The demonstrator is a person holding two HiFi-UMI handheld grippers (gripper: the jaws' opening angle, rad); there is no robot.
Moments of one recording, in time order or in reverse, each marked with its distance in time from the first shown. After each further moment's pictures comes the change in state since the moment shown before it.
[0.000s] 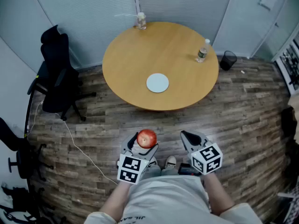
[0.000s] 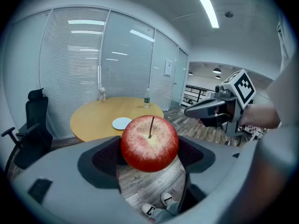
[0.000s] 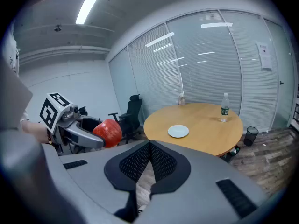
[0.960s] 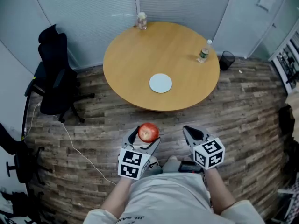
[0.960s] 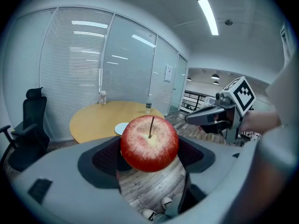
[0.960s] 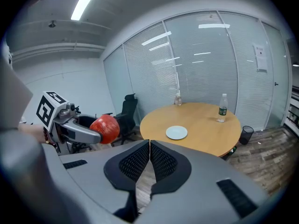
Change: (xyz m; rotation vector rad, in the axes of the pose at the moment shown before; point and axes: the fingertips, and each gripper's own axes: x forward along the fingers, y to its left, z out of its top) left arm 0.002 0.040 0.019 -0.020 -0.063 -0.029; right arm 0.031 0.003 0.013 0.016 0.011 -0.067
